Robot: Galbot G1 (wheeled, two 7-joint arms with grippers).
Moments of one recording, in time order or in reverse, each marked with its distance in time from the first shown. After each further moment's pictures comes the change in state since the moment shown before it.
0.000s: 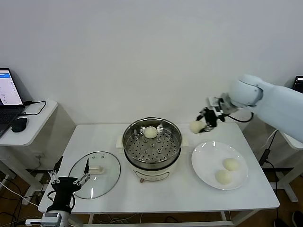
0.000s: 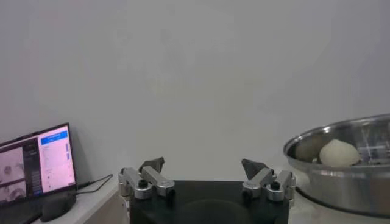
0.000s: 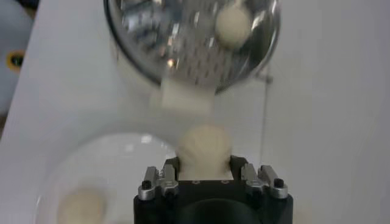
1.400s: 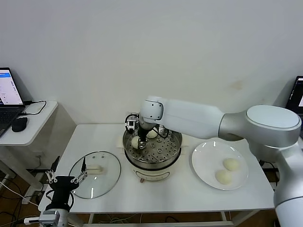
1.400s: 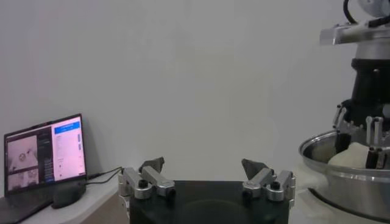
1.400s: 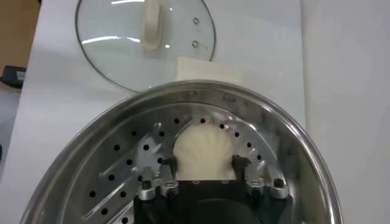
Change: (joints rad) left arm -0.021 -0.028 -0.013 0.026 -0.026 -0.013 -0.002; right arm -0.171 0.630 -0.058 -0.340 0.228 -0.320 0.215
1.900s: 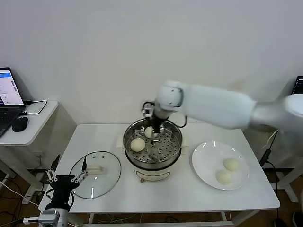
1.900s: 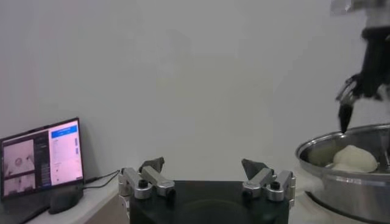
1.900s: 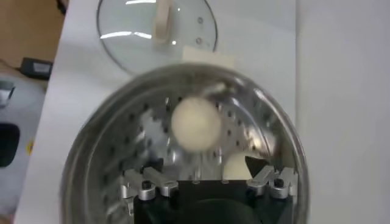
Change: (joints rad) left arm 0.003 0.016 0.006 -0.016 0.002 0.002 0.001; right arm 0.161 -0.247 -0.018 0.193 -0.044 0.084 -0.170
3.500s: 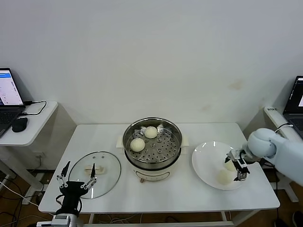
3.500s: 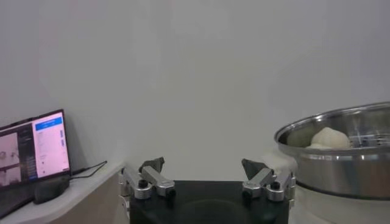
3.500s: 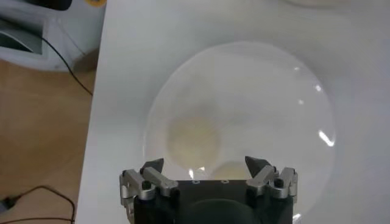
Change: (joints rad) left arm 0.013 -0.042 0.063 0.035 0.079 -0.001 0.000; right arm -0.610 -0.663 0.385 0.164 -0.675 0.377 -0.135
